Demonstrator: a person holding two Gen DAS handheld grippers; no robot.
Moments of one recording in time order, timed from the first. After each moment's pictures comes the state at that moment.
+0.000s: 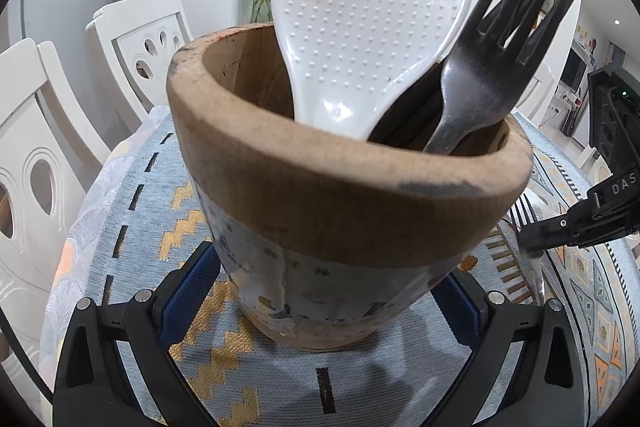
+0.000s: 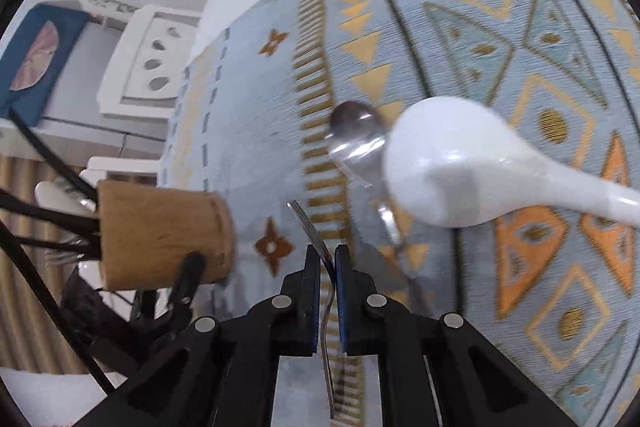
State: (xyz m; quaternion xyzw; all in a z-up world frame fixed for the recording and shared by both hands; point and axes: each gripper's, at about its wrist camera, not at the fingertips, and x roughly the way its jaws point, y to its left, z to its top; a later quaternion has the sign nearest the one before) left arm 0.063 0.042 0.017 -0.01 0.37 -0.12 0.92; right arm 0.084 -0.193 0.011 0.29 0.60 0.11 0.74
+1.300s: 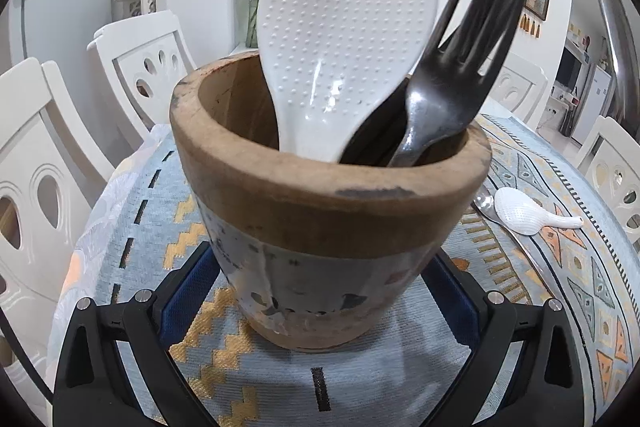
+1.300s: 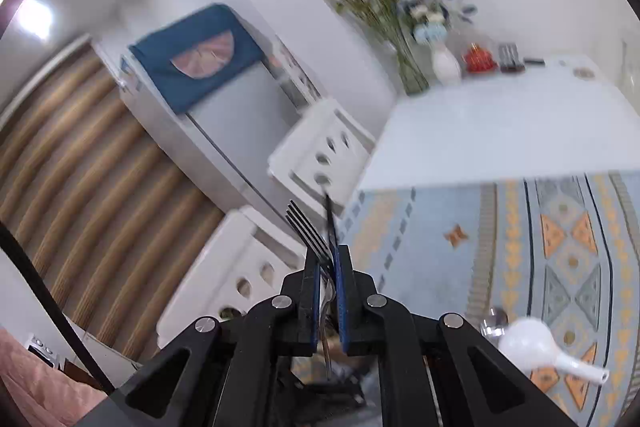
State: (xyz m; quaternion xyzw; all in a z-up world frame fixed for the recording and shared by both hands) left arm 0.049 0.037 0.027 0.00 0.34 -0.12 0.93; right arm 0.053 -0.119 0.231 0.18 0.33 0.26 0.89
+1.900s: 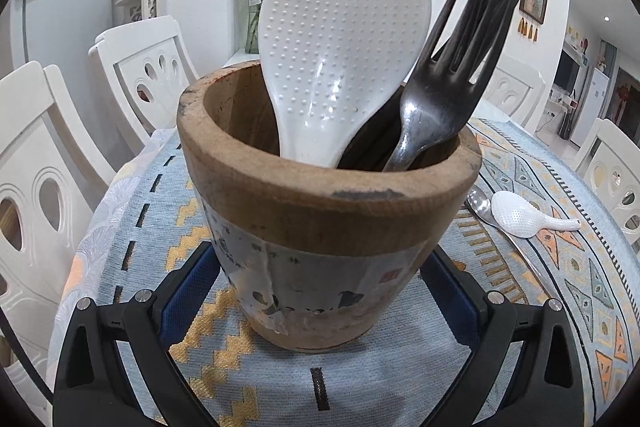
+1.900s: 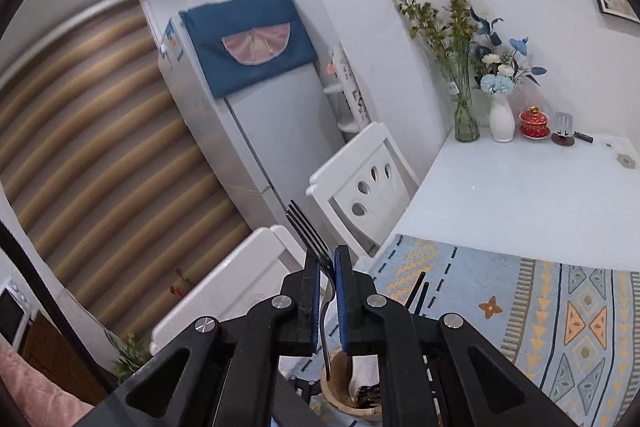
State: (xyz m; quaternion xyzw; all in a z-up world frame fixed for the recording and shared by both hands) left arm 0.042 0.035 0.029 0.00 0.33 -0.12 0.94; right arm 0.088 -0.028 0.258 0.07 0.31 0.30 0.90
